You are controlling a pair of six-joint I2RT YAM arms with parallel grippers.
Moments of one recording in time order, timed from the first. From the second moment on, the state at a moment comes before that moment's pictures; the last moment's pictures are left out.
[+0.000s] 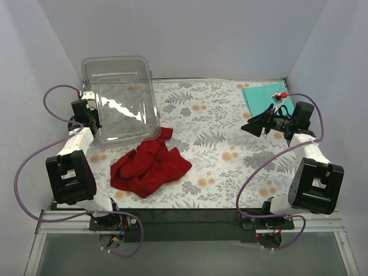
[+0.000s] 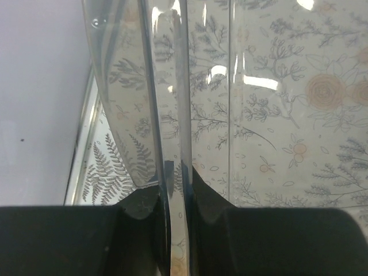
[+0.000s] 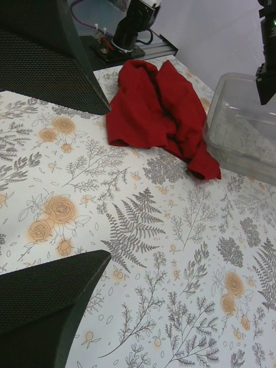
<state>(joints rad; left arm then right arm) 0.25 1.52 0.99 -0.06 -0.08 0.16 -0.24 1.42 0.86 0.04 -1.30 0.05</state>
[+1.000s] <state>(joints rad) 0.27 1.58 1.14 -0.14 0.00 0.00 -0.27 1.42 0.86 0.04 -1.32 0.05</state>
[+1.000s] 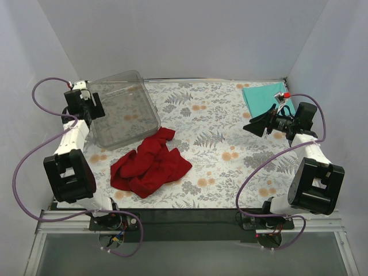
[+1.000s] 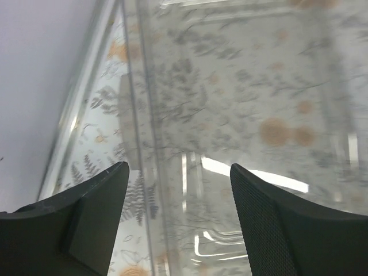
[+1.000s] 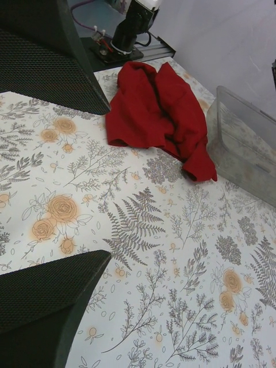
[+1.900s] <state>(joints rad) -0.26 2.17 1.80 -0.57 -0.22 -0.61 -0.28 1.43 0.86 0.04 -1.31 0.05</state>
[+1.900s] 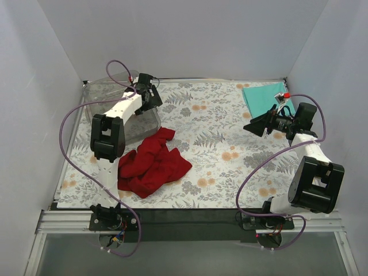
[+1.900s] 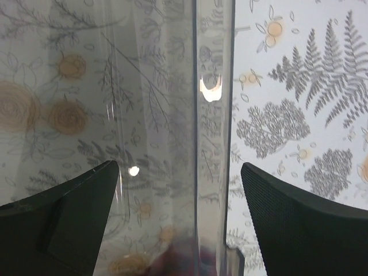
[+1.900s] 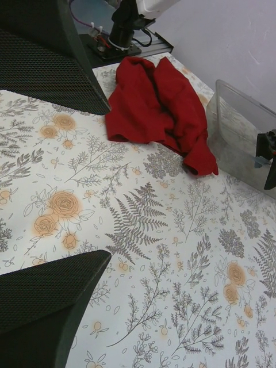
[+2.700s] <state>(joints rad) -0.21 2.09 1.64 -0.47 -0.26 -0.09 -0.29 1.45 0.86 0.04 -1.31 0.04</state>
